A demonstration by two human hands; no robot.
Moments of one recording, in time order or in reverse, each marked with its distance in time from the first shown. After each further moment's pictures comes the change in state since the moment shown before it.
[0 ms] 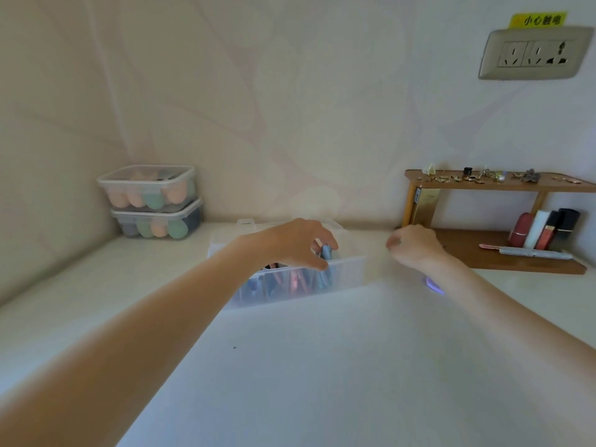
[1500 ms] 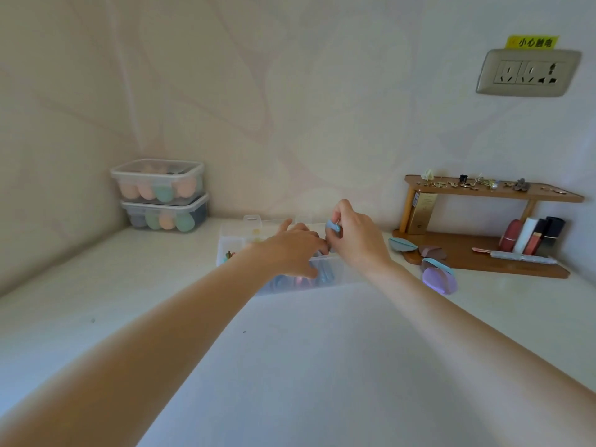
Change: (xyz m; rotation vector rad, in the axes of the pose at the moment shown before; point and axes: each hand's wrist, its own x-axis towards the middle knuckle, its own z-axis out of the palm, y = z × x) left_hand -0.015 -0.003 0.016 0.454 -0.008 0.002; right_hand -0.045 -0.086 0.019 0.150 0.300 -0.462
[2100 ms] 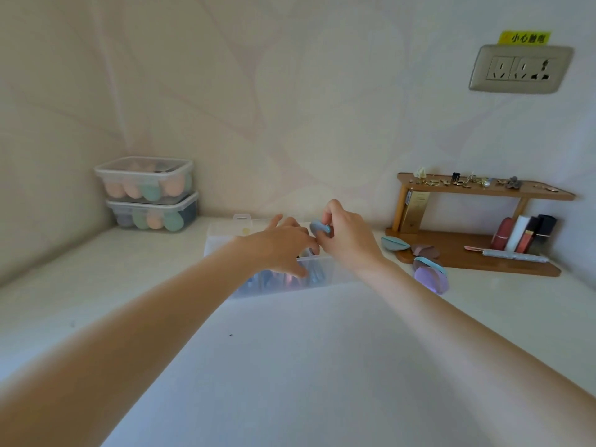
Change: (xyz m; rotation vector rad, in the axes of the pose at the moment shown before) left_hand 0.007 -0.005 -0.004 0.051 -0.017 0.026; right_hand 0.002 0.003 -0.002 0.071 -0.037 -0.004
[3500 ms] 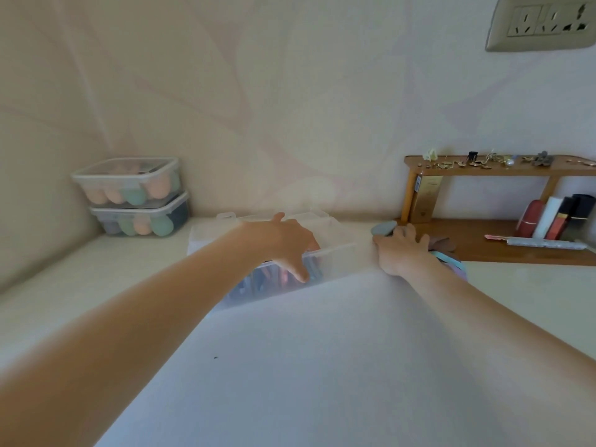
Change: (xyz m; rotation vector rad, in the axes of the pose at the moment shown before) left_hand 0.046 -0.004 0.002 0.110 -0.233 -0.043; right_hand 0.014 0.109 0.014 -0.659 -0.514 0.401
